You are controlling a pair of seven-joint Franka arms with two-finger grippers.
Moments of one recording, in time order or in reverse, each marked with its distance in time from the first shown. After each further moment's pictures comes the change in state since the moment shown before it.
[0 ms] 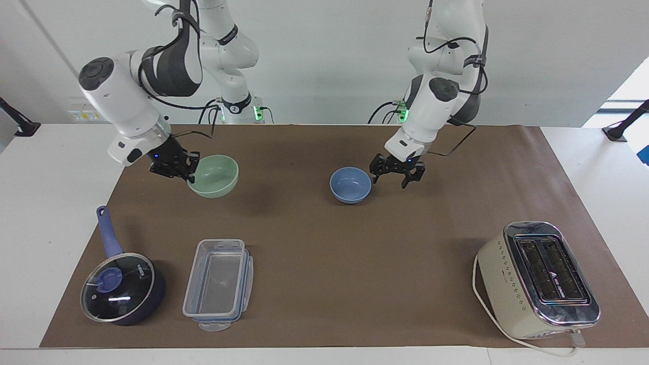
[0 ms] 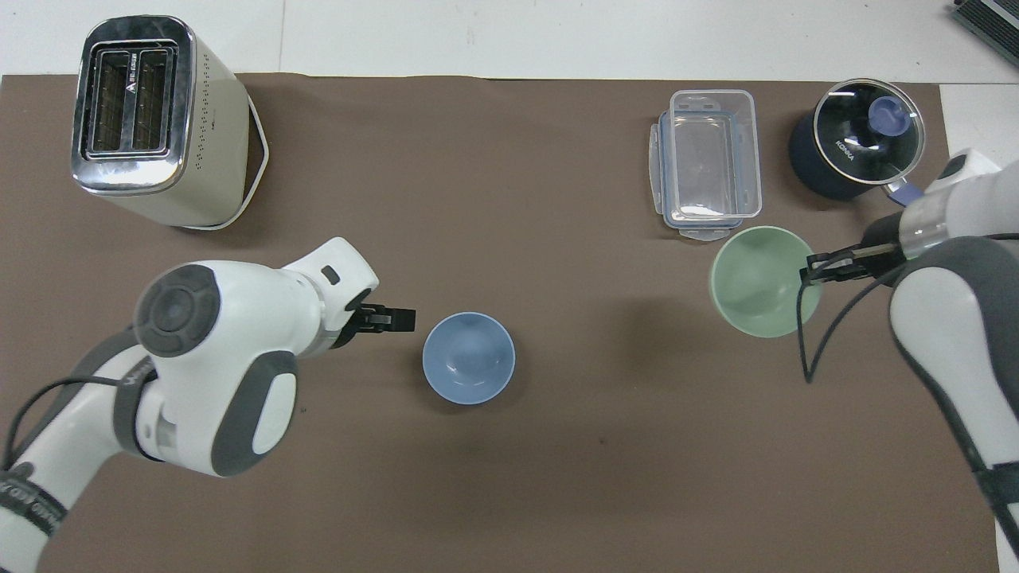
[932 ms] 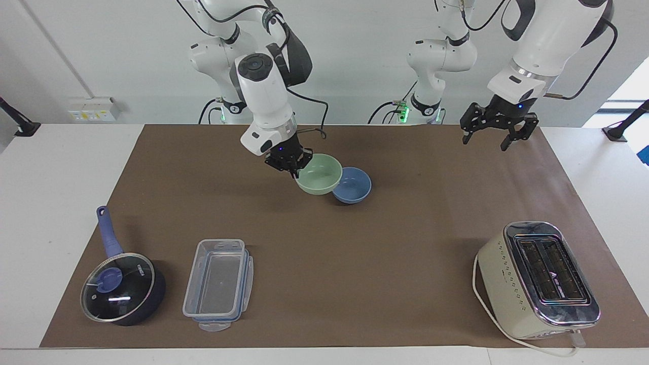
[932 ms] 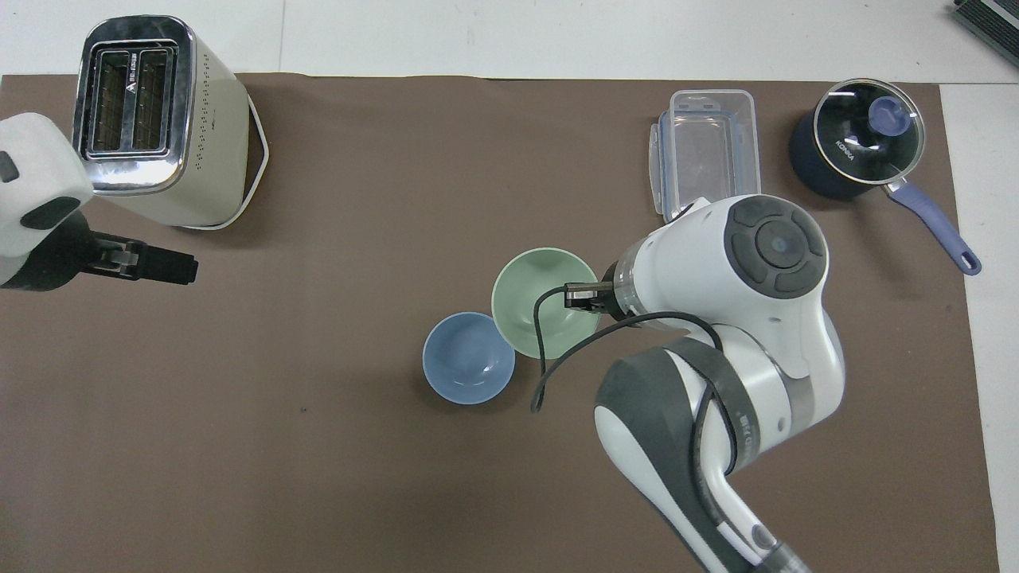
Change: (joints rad) left arm 0.248 -0.041 0.007 0.478 0.171 -0.581 0.220; right arm 0.430 0.049 0.005 -0.009 -0.001 0.157 0.559
